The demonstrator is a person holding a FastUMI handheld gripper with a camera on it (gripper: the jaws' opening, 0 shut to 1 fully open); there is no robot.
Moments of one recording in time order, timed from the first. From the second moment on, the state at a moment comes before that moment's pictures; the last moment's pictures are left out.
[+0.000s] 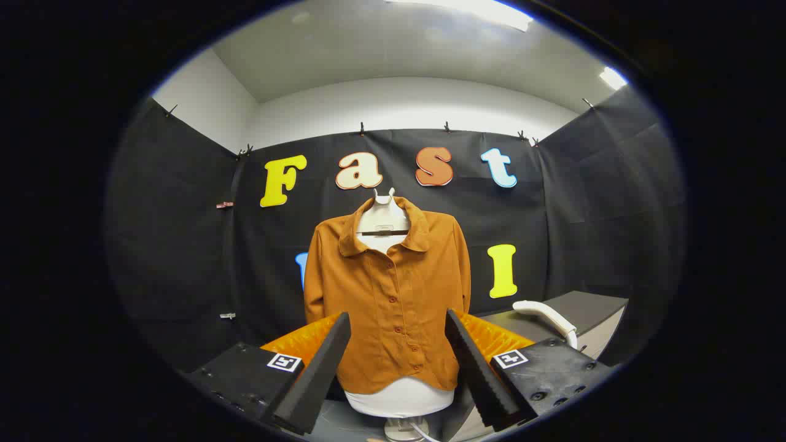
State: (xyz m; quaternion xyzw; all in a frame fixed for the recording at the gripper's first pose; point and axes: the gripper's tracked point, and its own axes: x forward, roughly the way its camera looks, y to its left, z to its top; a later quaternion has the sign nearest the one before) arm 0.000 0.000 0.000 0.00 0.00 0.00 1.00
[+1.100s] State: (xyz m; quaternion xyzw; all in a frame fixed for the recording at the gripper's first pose) arm 0.002 0.007 -0.005 -0.01 0.01 -0.01 1.00
